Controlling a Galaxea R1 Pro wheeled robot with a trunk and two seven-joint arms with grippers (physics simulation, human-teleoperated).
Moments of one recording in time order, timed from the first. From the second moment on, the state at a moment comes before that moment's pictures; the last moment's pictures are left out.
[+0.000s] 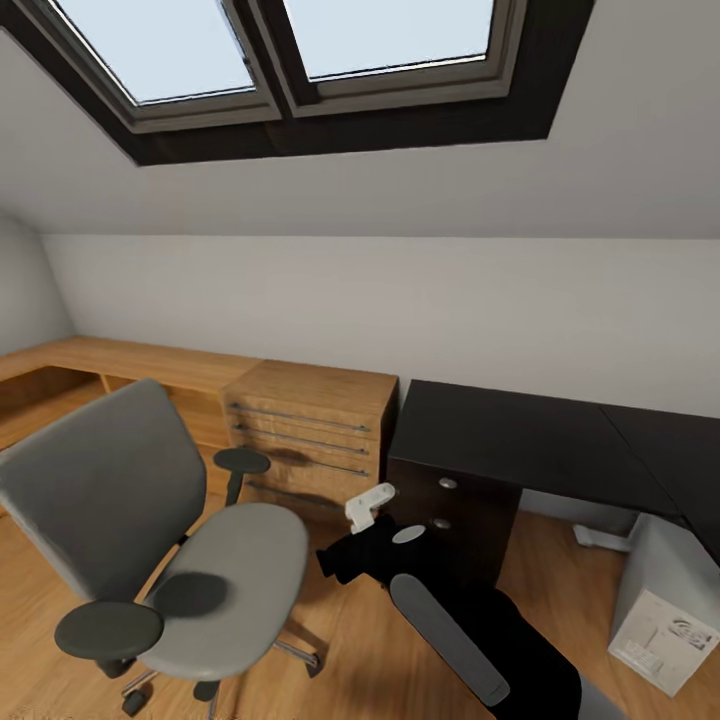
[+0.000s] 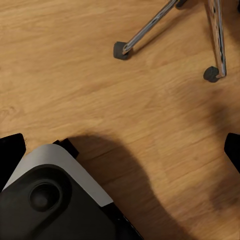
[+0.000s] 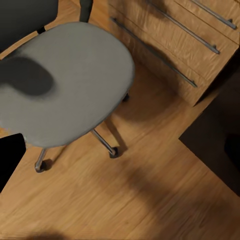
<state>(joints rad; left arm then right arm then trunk) 0.43 0.06 -0.05 -1.15 0.97 -0.06 0.29 -0.55 0.00 0.80 -1.61 -0.75 1.03 -0.58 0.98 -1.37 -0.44</state>
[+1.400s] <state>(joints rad) 0.43 0.06 -0.05 -1.15 0.96 -0.06 0.29 -0.55 0.01 0.88 -1.61 -0.75 1.03 -0.58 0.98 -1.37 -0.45</state>
